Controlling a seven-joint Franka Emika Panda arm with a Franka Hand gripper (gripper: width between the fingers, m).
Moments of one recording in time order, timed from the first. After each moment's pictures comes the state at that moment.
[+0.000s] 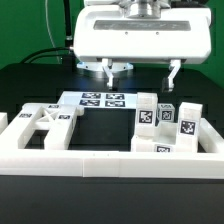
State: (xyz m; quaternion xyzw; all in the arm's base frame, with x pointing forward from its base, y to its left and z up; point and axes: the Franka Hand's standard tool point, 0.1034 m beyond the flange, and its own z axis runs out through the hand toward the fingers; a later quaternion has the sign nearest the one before) arm 0.603 0.019 0.098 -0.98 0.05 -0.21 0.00
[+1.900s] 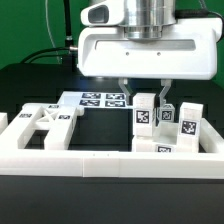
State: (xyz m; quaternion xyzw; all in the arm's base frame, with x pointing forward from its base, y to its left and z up) arm 0.602 0.031 0.079 -0.98 0.21 -0.01 0.04
